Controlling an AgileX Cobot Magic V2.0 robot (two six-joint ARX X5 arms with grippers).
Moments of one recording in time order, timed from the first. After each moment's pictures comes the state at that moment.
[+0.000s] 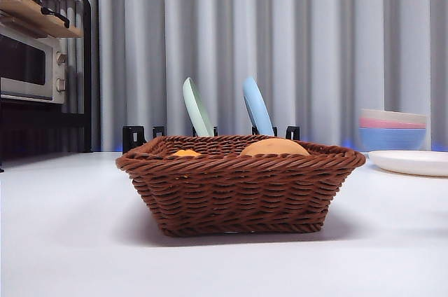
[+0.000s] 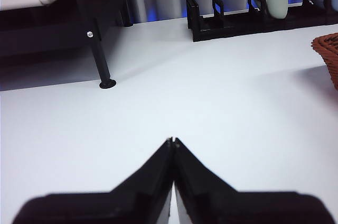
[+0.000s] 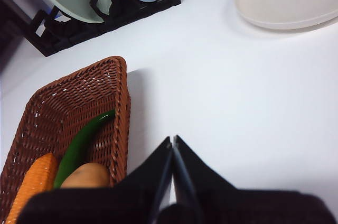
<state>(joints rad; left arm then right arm) 0.00 0.00 0.02 -0.19 -0.01 0.09 0.63 0.48 0.49 -0.46 0.40 0.60</state>
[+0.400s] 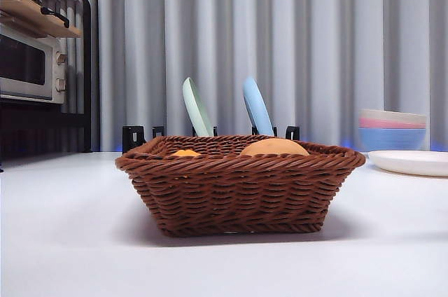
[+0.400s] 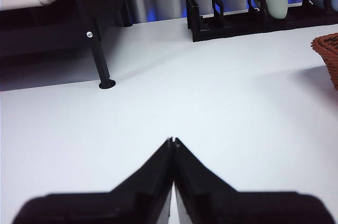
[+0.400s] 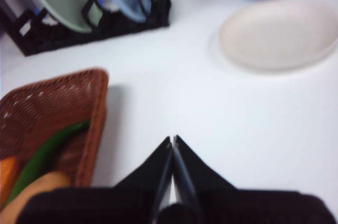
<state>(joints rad) 0.00 0.00 0.02 -0.19 -0.01 0.09 0.59 0.40 0.48 -0.45 0.46 0.36</state>
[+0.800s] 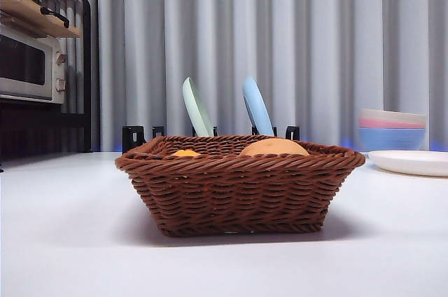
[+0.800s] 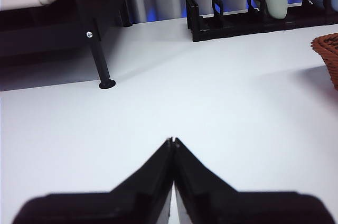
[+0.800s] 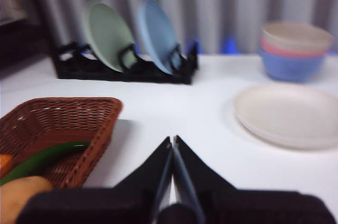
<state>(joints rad) 0.00 0.00 0.02 -0.19 -0.01 0.09 0.16 0.10 0.21 -0.17 -0.10 0.00</state>
